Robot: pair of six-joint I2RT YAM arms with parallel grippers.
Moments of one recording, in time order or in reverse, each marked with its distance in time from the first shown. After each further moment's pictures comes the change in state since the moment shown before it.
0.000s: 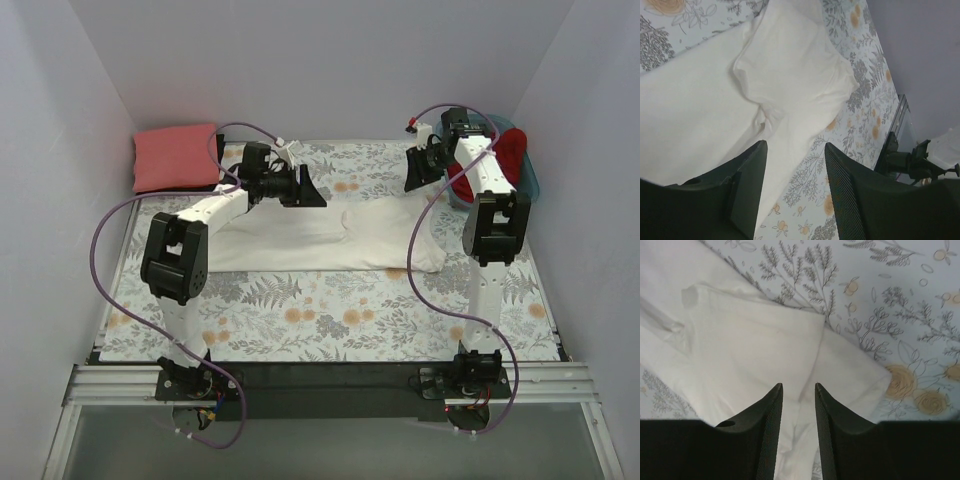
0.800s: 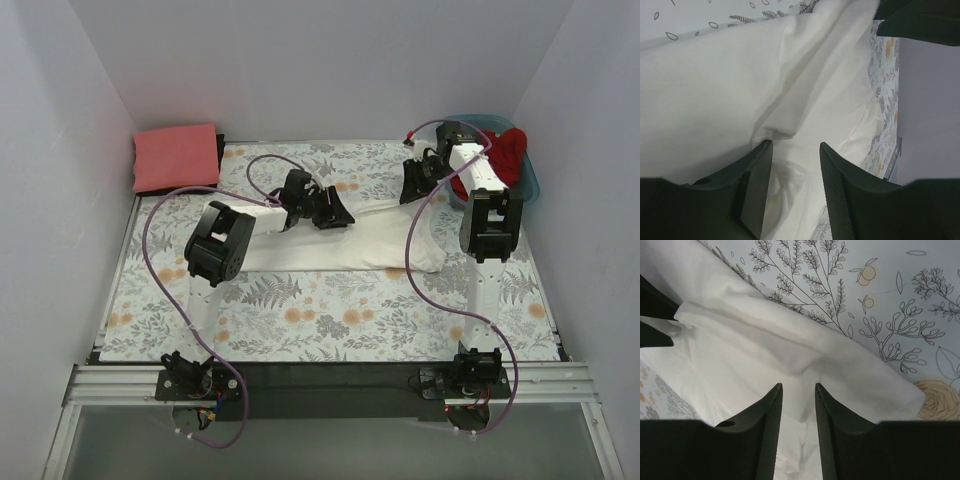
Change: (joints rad) left arm -0.164 0.335 0.035 0.298 -0.188 -0.358; right arm -0.001 0.139 0.040 0.008 -0.058 0.082
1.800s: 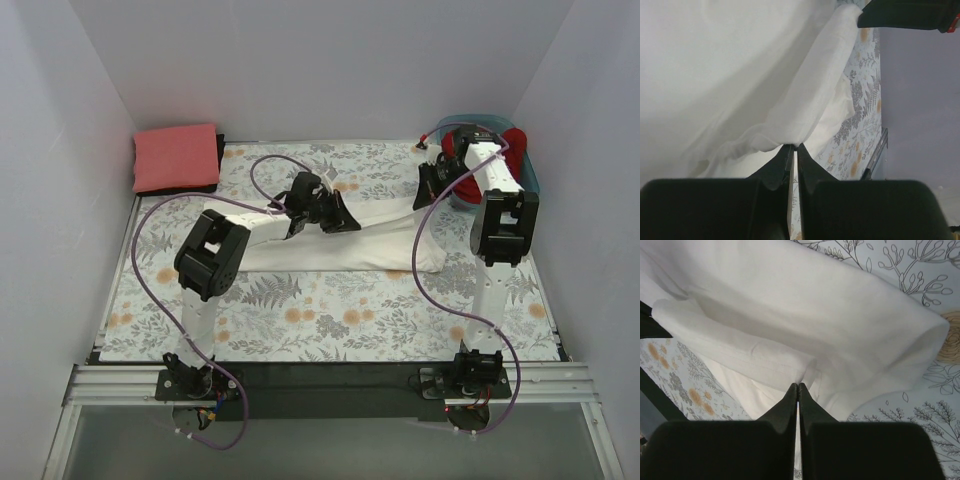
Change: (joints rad) left arm -0.097 -0.183 -0.113 -0.021 -0.061 -0.063; right arm -0.065 -0.093 -0.083 -0.145 -0.060 -0.092
